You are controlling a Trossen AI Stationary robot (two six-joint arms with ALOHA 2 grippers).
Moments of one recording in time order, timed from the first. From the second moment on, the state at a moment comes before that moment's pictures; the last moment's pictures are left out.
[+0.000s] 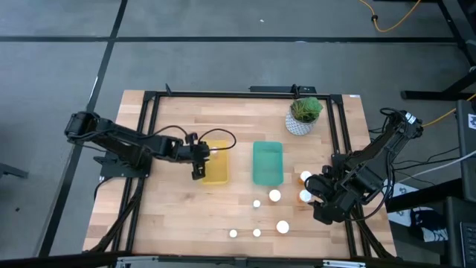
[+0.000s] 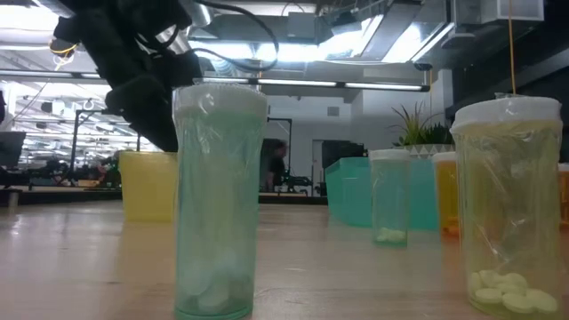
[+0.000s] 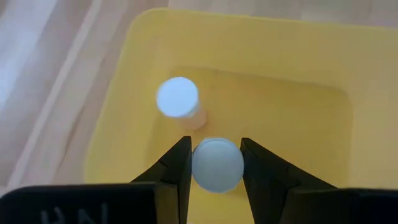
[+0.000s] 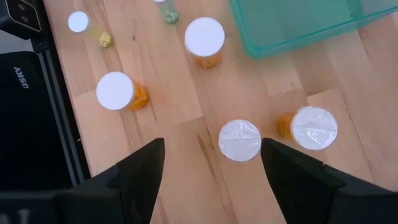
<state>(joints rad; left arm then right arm) -0.08 1.29 0.65 -0.33 -0.32 -0.25 0.82 1.29 1.19 -1.17 0.30 1.12</state>
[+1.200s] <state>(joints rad) -0.05 1.35 0.65 -0.30 -0.30 -0.25 0.82 1.29 1.19 -1.17 0.30 1.12</state>
